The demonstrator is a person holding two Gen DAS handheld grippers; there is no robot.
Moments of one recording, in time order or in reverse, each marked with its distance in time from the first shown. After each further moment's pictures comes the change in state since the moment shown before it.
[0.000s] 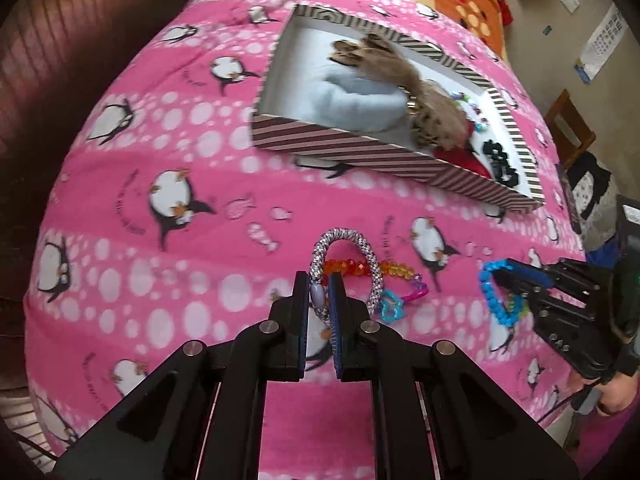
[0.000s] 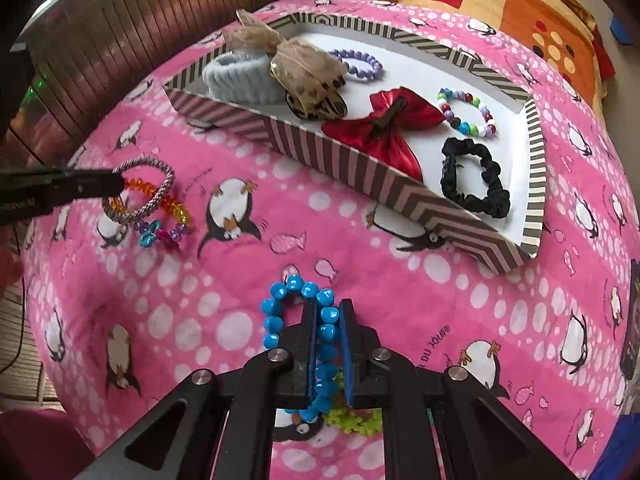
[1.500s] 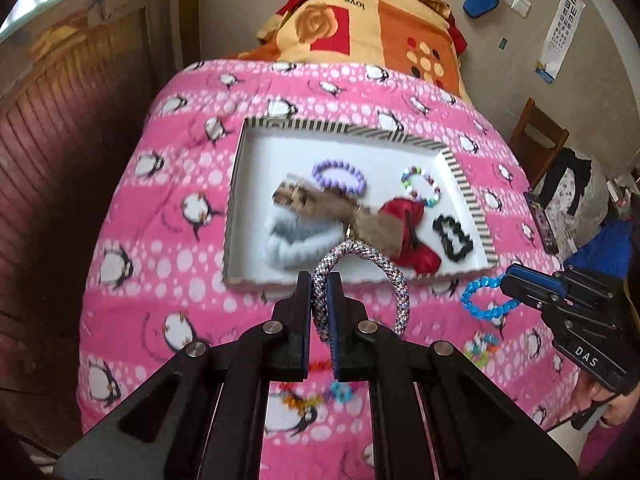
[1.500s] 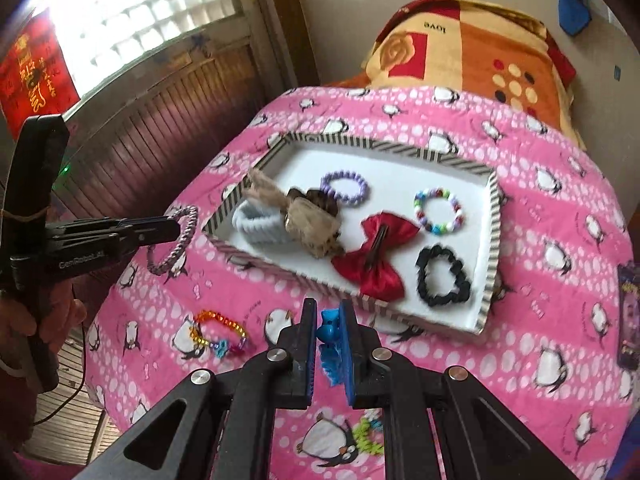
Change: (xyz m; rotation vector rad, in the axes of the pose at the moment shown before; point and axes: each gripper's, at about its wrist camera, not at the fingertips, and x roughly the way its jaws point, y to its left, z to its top) left arm -0.056 -0.046 0.079 0.155 -0.165 -0.025; right arm -0.097 -0.013 0.045 0.156 -0.274 0.063
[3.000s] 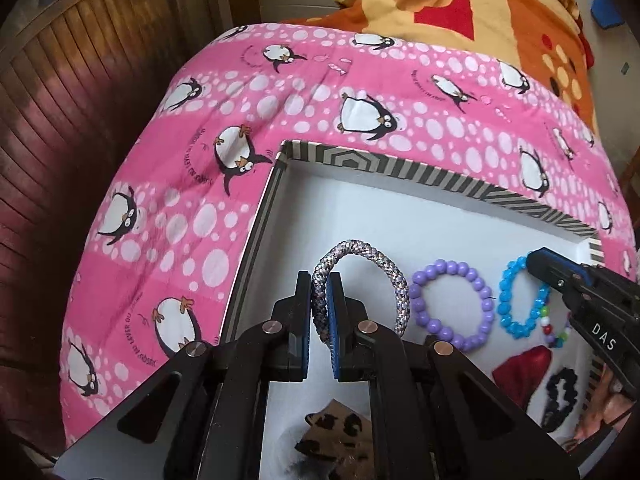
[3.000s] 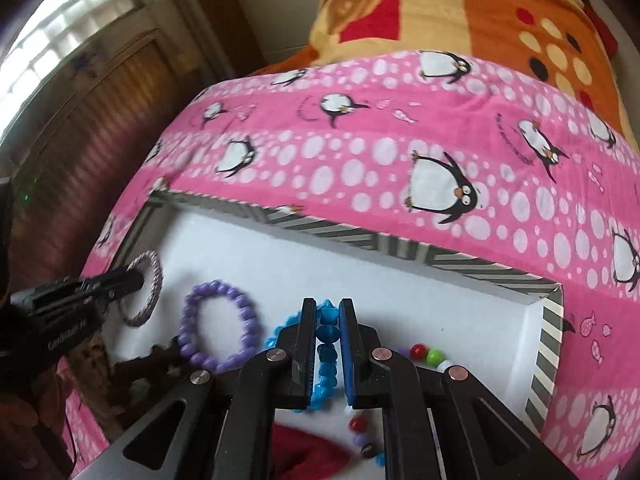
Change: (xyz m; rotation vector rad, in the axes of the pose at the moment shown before) left arm 0.166 0.036 0.104 -0.168 0.094 0.289; right arm 0.195 -0.109 0.130 0.106 0.102 0.011
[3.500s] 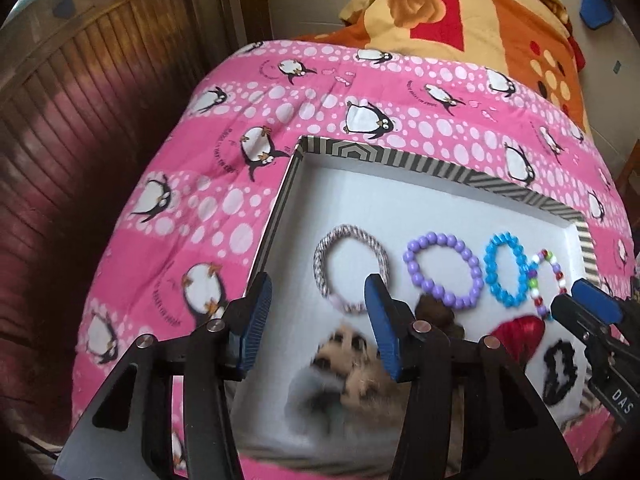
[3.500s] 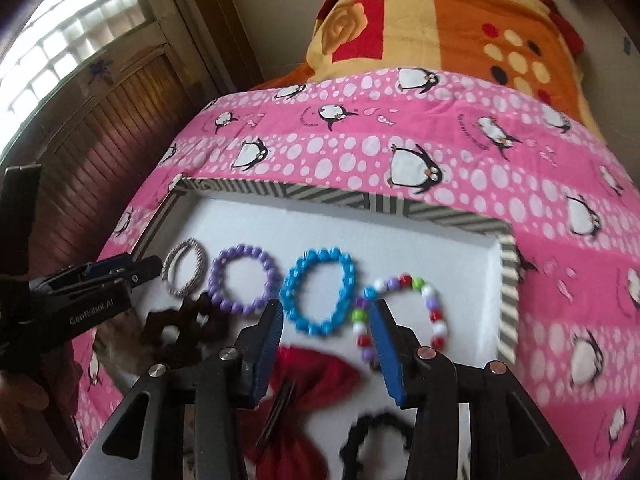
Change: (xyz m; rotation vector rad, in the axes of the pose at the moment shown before) left arm -0.041 0.004 -0.032 0.000 -0.060 0.018; right arm -0.066 0.023 -0.054 0.013 -0.068 -0.047
